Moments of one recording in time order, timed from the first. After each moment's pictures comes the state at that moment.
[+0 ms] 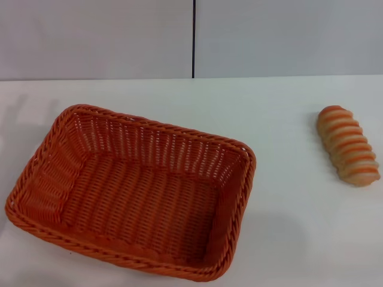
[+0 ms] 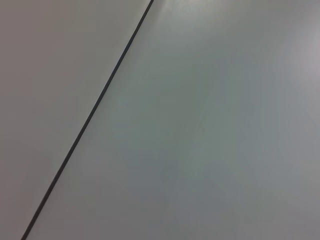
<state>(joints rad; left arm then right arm) -0.34 -2.06 -0.01 -0.02 1.43 1.83 -0.67 0.27 2.07 0.09 -0.04 -1.03 -1.60 0.68</state>
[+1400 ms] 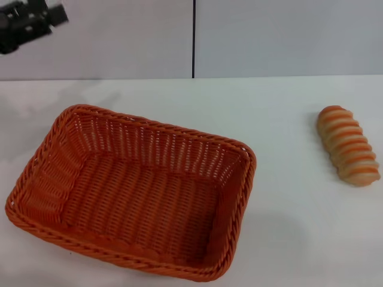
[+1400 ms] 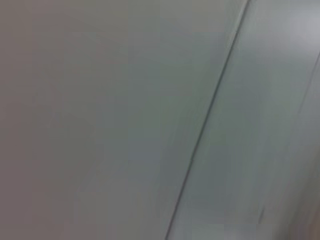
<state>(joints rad) -0.41 -1.97 0.63 0.87 1.64 1.61 -1.69 0.27 2.07 0.08 -0.01 -1.04 -1.57 0.68</state>
